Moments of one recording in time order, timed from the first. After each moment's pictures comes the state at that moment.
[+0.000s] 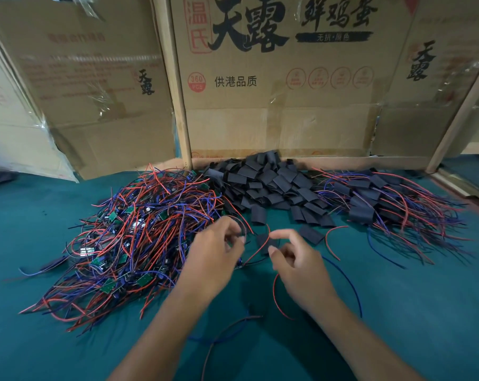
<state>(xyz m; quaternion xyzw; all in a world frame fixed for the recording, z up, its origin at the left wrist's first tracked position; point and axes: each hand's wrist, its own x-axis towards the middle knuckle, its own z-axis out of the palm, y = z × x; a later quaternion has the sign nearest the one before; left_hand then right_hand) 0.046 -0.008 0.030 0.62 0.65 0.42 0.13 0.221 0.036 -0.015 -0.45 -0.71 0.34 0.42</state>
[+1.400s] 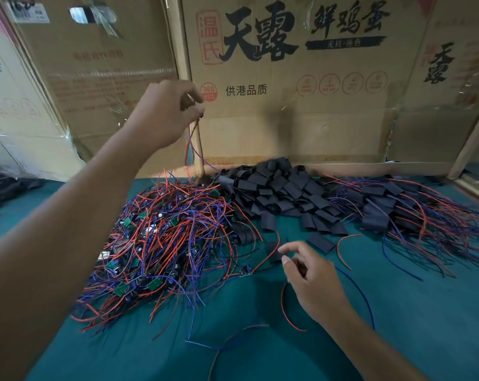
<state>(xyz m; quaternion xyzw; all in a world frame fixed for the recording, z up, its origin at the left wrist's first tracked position) -0.061 0.087 0.218 0.67 0.64 0.35 -0.12 0.230 0.043 -0.026 -0.40 -0.75 0.31 0.43</state>
